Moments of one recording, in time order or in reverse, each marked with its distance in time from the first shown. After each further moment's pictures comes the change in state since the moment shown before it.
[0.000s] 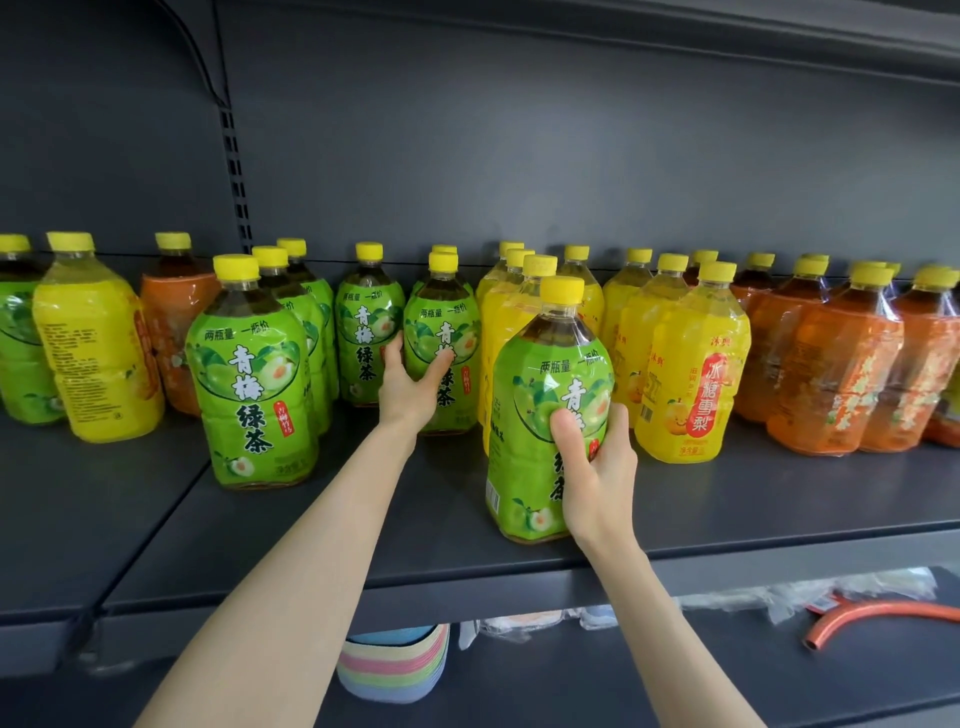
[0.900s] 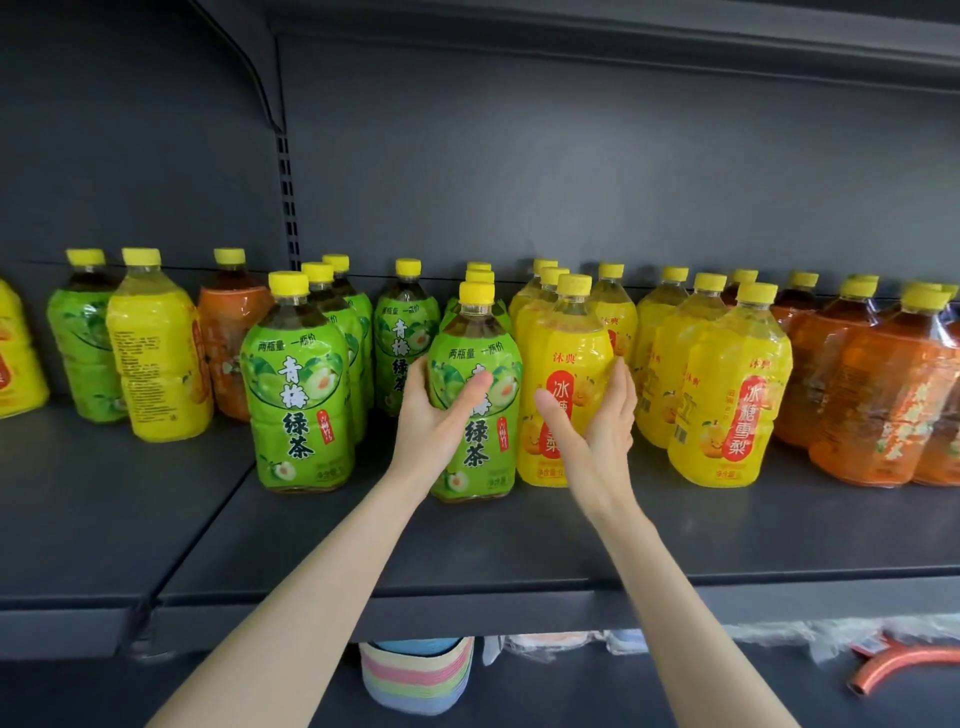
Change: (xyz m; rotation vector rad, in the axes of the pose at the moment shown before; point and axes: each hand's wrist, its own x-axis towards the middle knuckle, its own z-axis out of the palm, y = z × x) left_hand -0.061 0.029 -0.026 -0.099 -0.090 0.165; right_hand 0.032 0.003 0.029 -0.319 -0.099 0.058
